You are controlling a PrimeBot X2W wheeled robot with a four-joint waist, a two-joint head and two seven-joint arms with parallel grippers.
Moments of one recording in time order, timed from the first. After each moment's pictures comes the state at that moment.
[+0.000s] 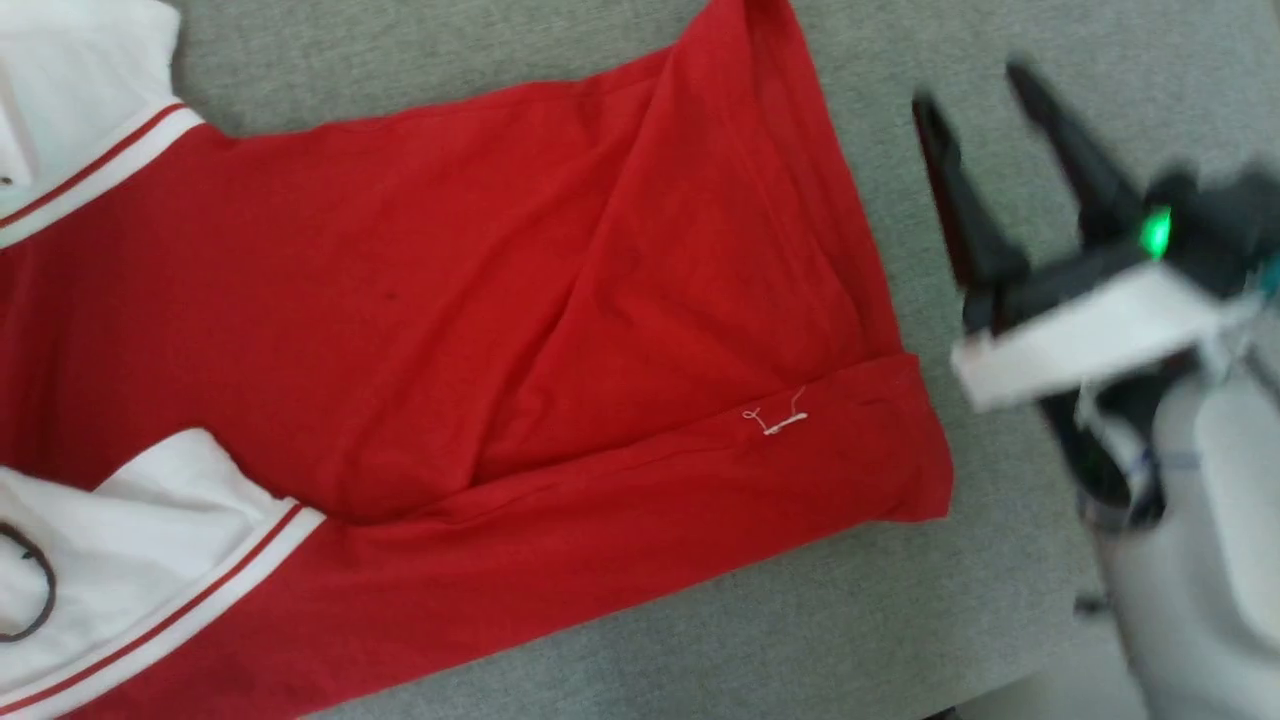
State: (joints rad) left arm -0.87 0.68 -0.16 0.06 -0.35 0.29 1.06; right arm -0.45 -0.14 0.16 -0.06 0.30 0.13 -0.02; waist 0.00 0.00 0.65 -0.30
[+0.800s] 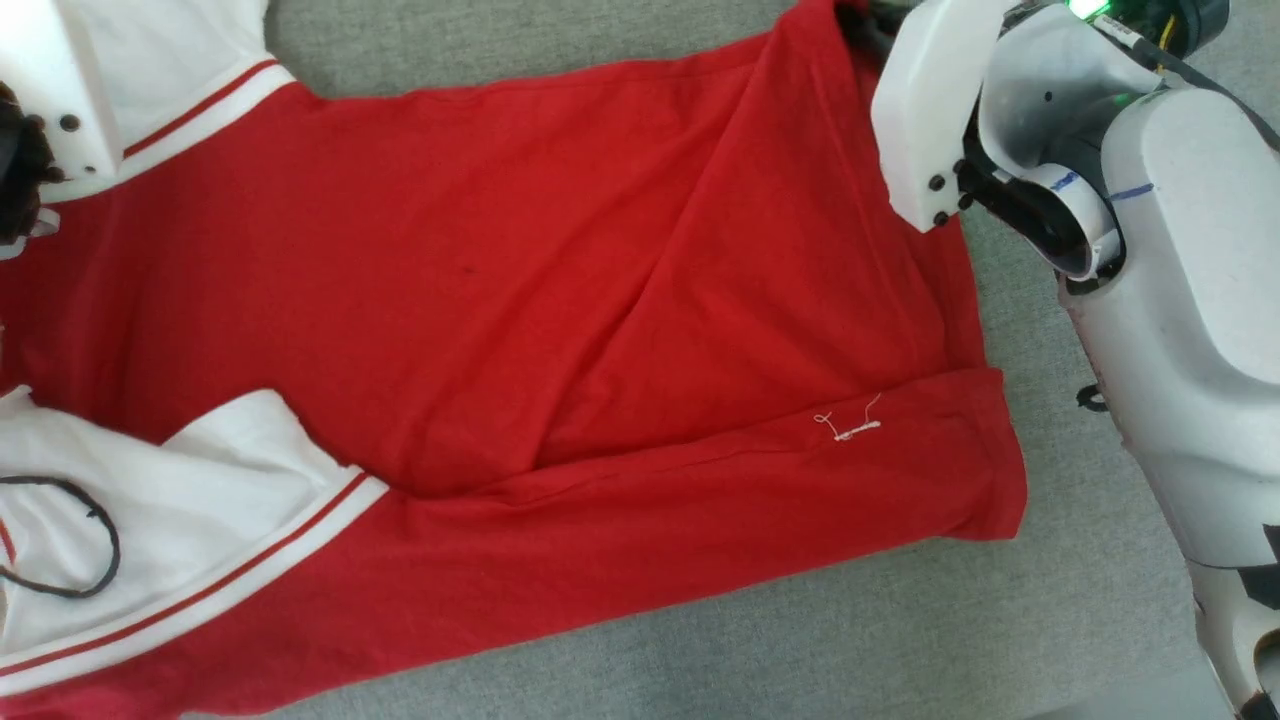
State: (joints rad) left arm -0.89 0.63 -0.21 0.04 -0.36 0.26 0.96; right arm -0.99 -0.20 0.40 0.31 0.36 0.13 0.67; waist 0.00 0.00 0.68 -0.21
